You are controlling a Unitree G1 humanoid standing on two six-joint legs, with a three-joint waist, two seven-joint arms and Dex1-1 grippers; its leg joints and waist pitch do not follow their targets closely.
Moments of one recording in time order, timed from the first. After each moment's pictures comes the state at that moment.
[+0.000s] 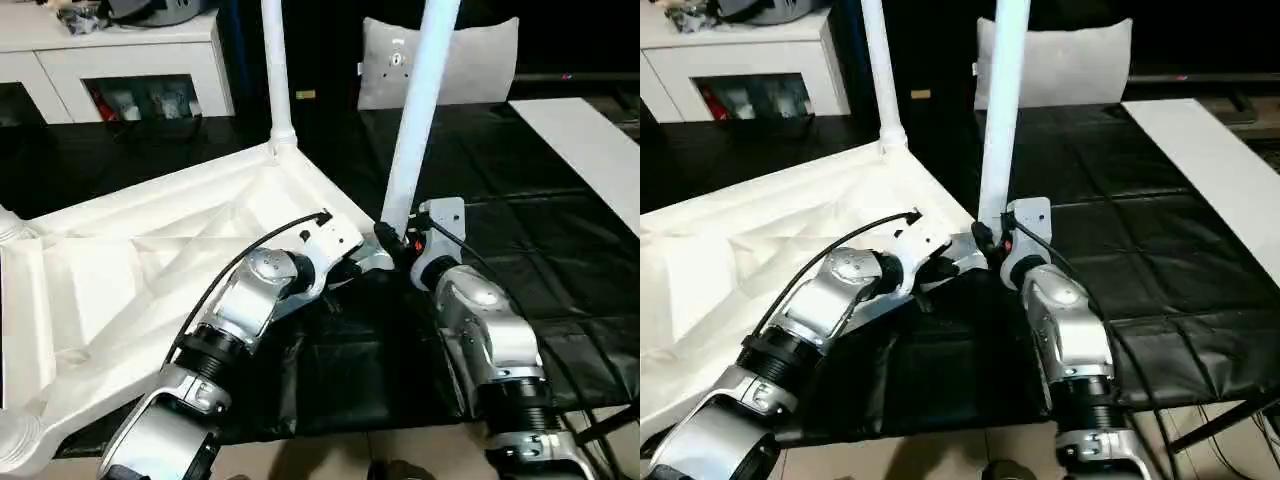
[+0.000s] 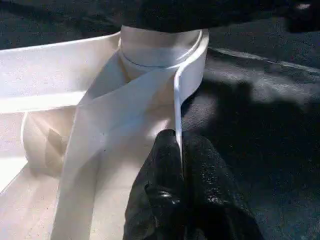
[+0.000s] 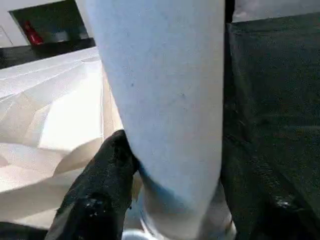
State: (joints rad) left arm -0.65 0.09 -0.31 0.46 0.16 0.41 -0.74; right arm -0.40 -0.05 -0.06 0.24 0.12 0.35 0.28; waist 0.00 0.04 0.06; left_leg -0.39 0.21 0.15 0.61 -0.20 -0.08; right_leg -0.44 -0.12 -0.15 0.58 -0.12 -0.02
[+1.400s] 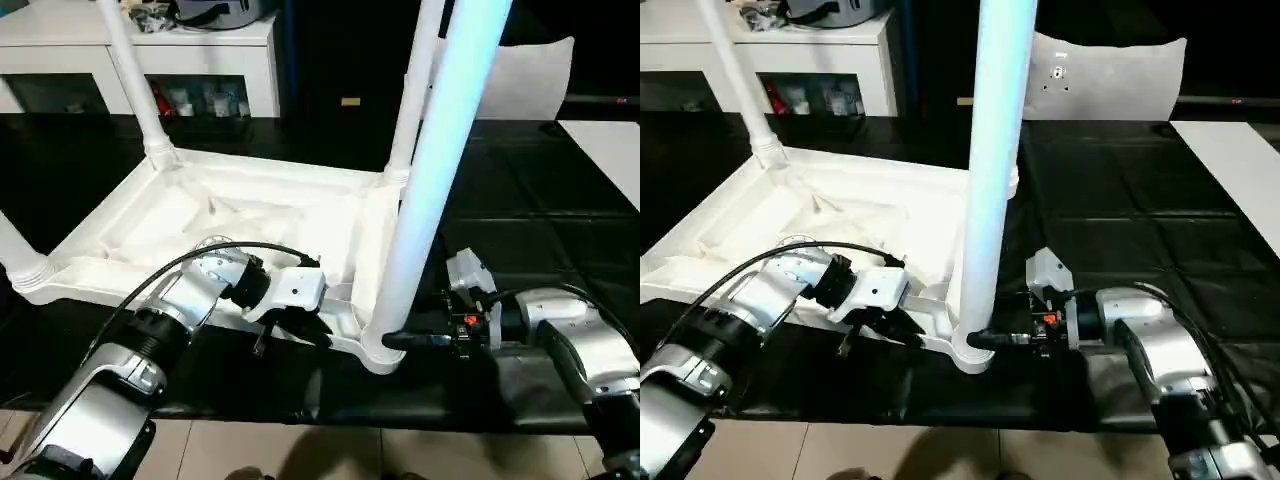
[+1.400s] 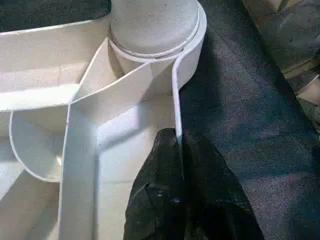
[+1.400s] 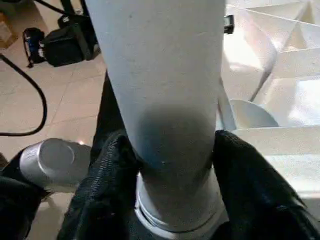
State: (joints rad) left arm -0.71 0.37 -0.46 0.66 0.08 -0.17 -1.46; right arm -0.34 -0.53 0.16 0.24 0.31 0.23 1.39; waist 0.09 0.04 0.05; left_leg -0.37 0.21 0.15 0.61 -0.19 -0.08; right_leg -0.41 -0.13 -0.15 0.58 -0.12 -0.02
